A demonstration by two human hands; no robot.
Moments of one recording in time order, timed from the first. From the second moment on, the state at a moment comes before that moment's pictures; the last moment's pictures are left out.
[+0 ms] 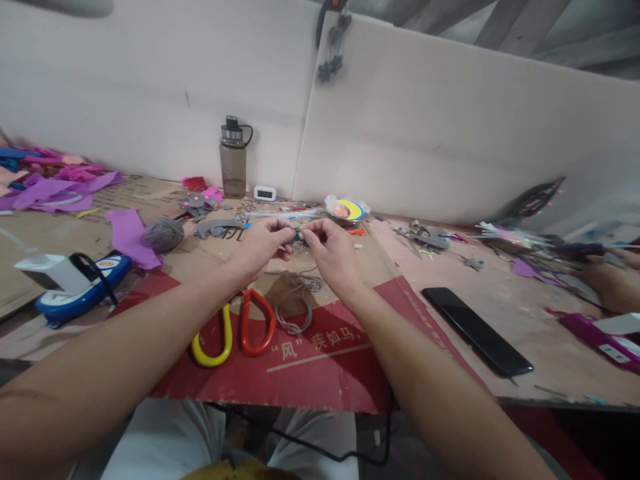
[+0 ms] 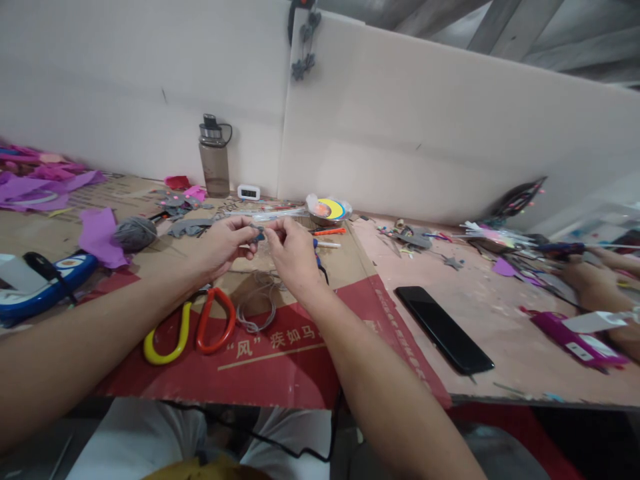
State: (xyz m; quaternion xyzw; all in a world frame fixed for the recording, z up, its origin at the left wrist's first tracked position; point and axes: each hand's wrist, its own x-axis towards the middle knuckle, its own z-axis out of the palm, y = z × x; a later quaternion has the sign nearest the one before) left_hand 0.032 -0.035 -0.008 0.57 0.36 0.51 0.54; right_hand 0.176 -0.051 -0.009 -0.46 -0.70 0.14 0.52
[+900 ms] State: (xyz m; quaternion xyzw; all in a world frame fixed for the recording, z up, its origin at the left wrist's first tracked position) left_hand 0.033 -0.034 -0.012 0.62 0.30 0.51 0.51; right_hand 0.177 -0.046 -0.009 -0.47 -0.65 0.26 0.54
